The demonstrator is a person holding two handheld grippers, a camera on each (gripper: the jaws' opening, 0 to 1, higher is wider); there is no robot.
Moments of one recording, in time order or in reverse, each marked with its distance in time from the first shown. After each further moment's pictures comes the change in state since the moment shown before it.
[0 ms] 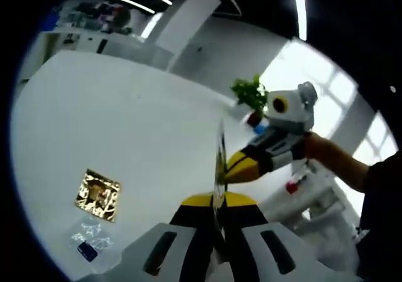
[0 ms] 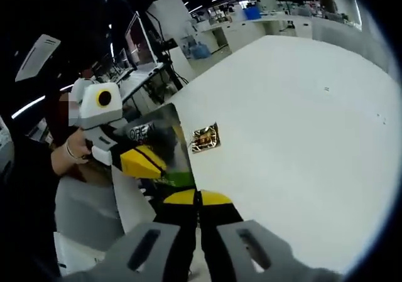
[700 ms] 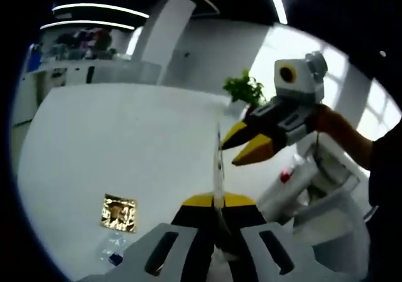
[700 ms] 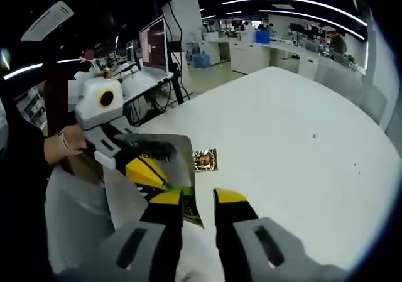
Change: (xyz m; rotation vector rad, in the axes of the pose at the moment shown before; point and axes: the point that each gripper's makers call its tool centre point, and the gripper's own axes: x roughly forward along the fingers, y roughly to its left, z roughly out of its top) left arm -0.027 -0.013 0.013 0.222 0.020 0.044; right arm -0.036 0.032 0.049 -0.198 -0.074 -0.134
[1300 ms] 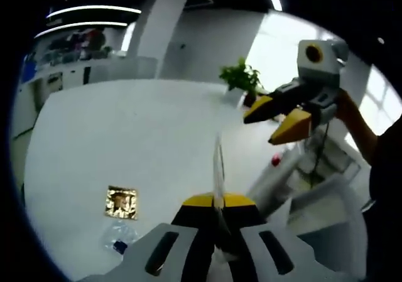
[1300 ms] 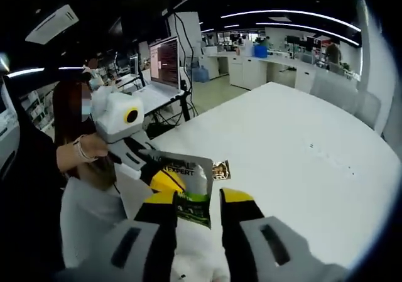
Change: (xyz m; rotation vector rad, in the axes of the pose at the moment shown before) left arm -0.016 -0.012 -0.013 0.033 0.072 -0.003; right arm -0.035 0.043 0.011 -0.001 -0.078 -0.028
